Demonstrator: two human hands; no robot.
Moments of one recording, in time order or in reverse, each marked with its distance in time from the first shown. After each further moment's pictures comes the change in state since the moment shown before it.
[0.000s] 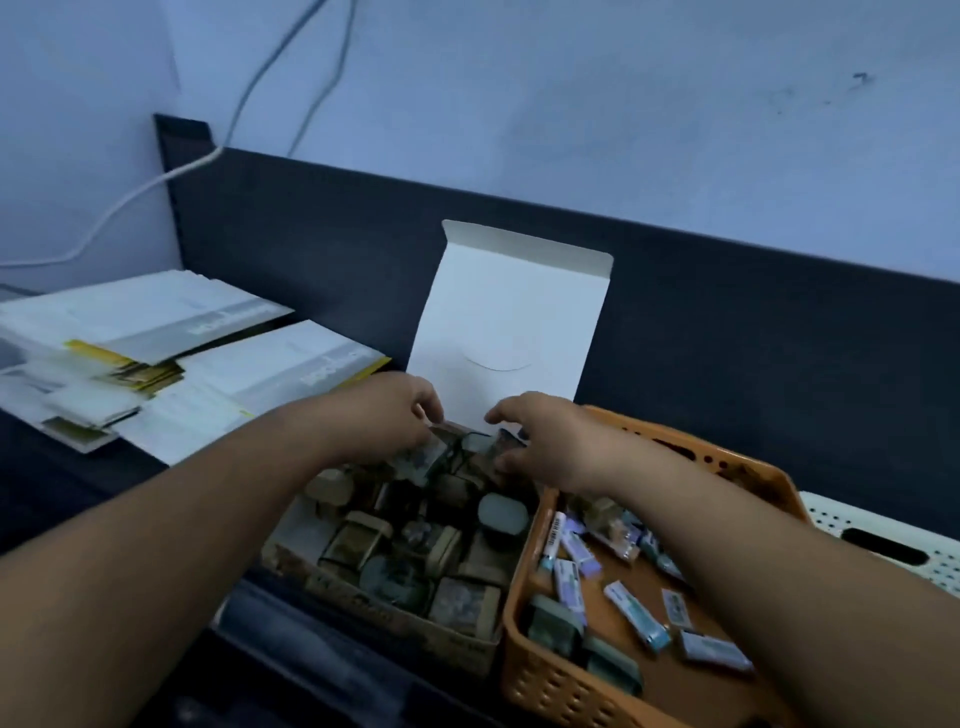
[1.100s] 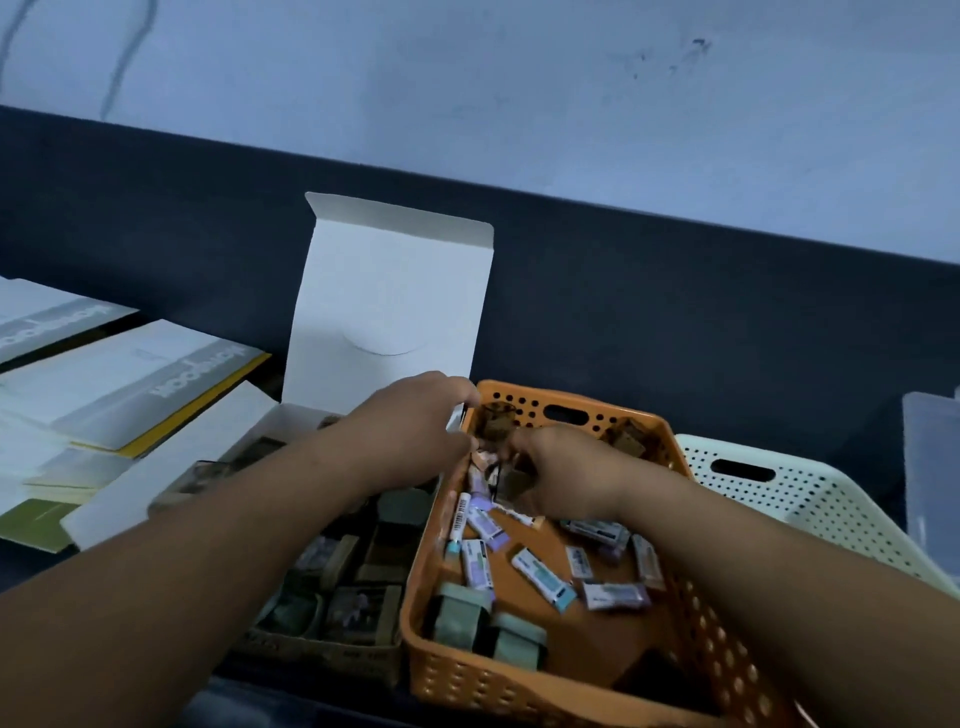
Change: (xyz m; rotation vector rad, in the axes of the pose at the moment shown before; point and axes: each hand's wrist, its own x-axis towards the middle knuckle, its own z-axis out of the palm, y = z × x) left_hand 0.026 0.083 0.060 0.074 0.012 0.377; right_hand -0.068 0.069 0.007 -0.070 -0.084 0.298
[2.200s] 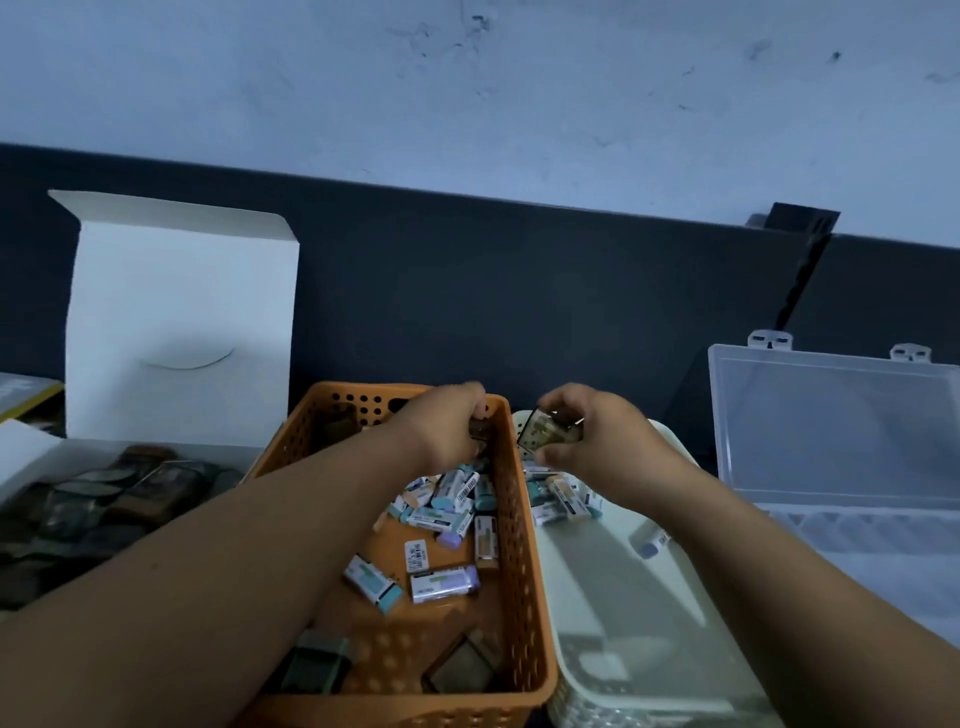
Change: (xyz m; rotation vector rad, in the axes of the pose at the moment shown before) left_hand 0.094 0.118 0.101 -0.005 -0.128 0.110; right_hand -0.104 0.130 -0.018 0.474 0.449 0.302
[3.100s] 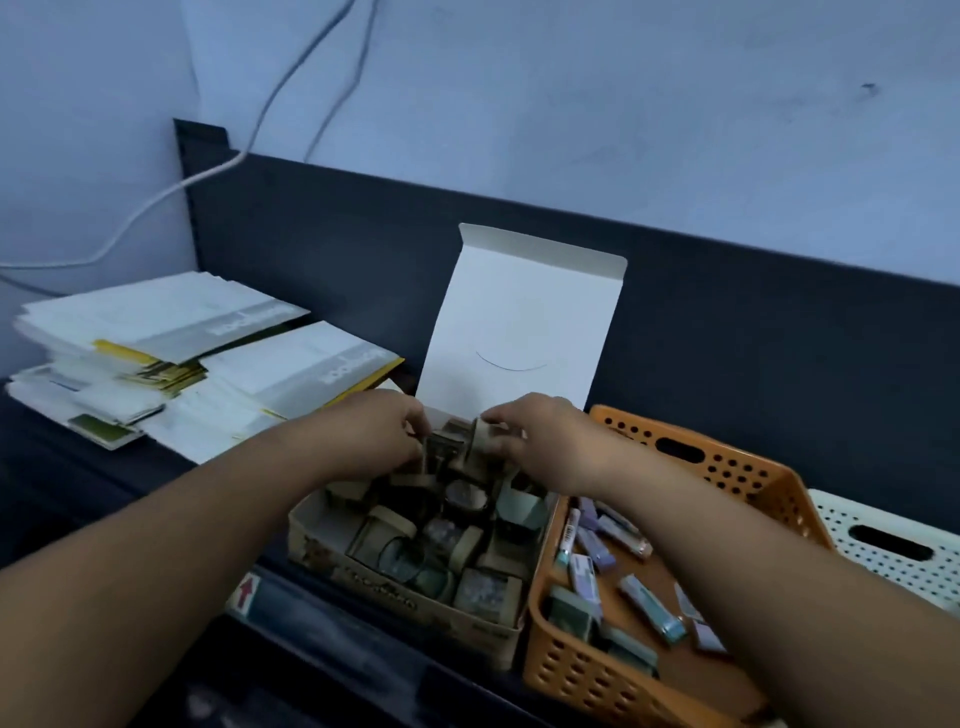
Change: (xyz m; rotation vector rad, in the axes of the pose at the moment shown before) left_hand -0.209 -0.180 -0.131 0.013 0.078 -0.532; right_hand 0.033 -0.218 0.164 -0.348 -0.402 -0.563
